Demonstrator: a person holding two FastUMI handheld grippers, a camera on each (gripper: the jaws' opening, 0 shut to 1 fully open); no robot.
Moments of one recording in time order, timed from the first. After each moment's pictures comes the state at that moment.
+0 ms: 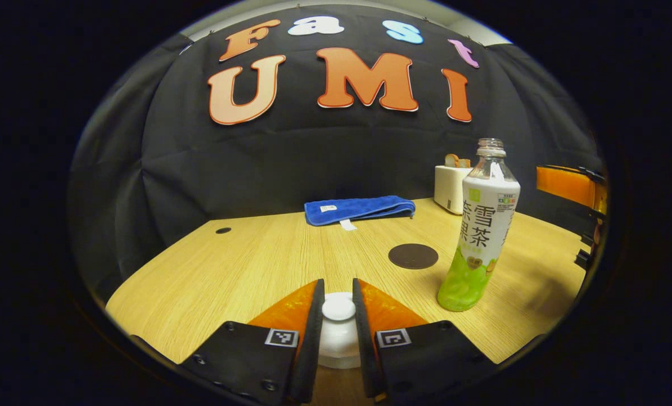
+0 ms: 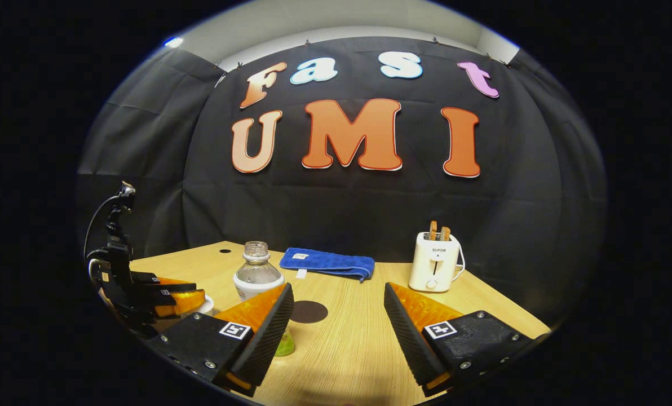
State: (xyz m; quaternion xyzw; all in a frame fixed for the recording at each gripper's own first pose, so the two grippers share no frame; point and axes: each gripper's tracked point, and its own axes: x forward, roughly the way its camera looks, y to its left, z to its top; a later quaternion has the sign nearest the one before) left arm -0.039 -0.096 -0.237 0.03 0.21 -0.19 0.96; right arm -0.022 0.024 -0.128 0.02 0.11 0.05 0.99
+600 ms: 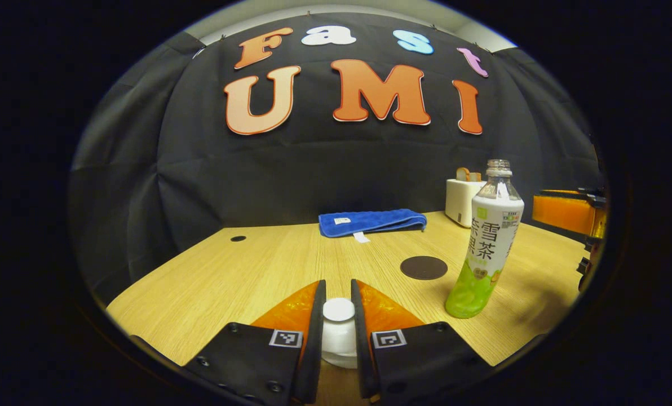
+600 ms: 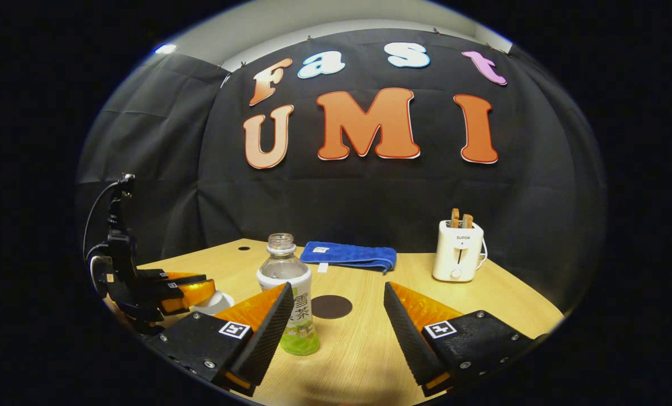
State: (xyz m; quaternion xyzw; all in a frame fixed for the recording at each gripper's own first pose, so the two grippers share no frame) left arm -0.033 -0.069 -0.213 0.02 0.17 -0.15 0.97; right arm -0.022 0.066 -0.149 0.04 0.14 0.10 0.98
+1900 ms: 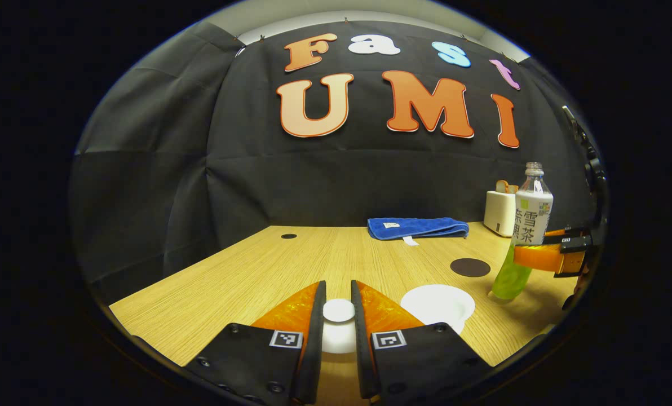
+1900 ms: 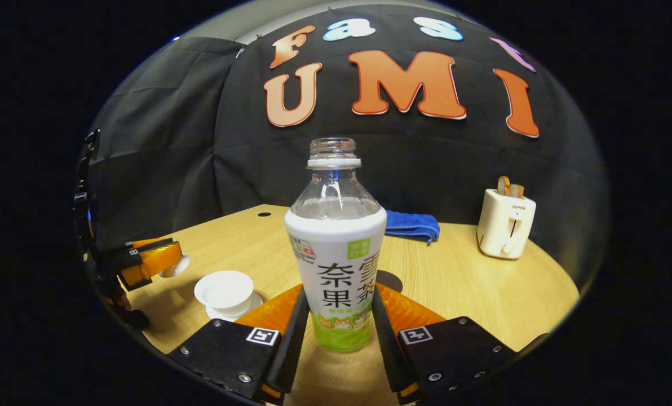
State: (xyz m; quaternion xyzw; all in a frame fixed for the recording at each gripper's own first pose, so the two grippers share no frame) left arm -0.042 0.030 -0.219 0.00 0.16 -0.06 0.99; right arm 0.008 0.141 -0.203 0.00 0.20 0.14 0.97
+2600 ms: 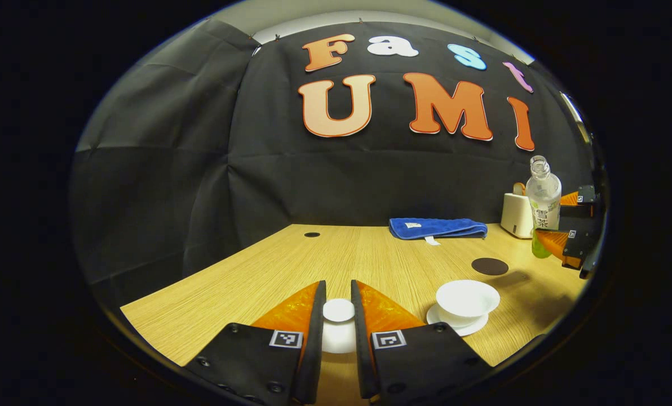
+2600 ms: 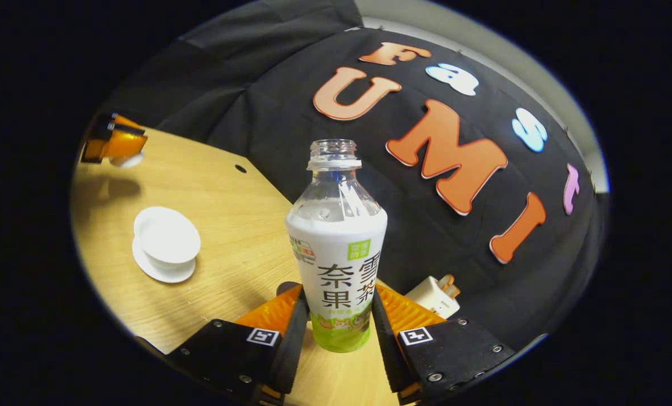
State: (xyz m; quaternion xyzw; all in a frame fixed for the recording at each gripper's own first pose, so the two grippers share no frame) left arm -0.046 0.071 -0.218 0.00 0.16 -0.03 0.99; right arm 0.028 0.125 -0.170 -0.36 0.11 0.10 0.92
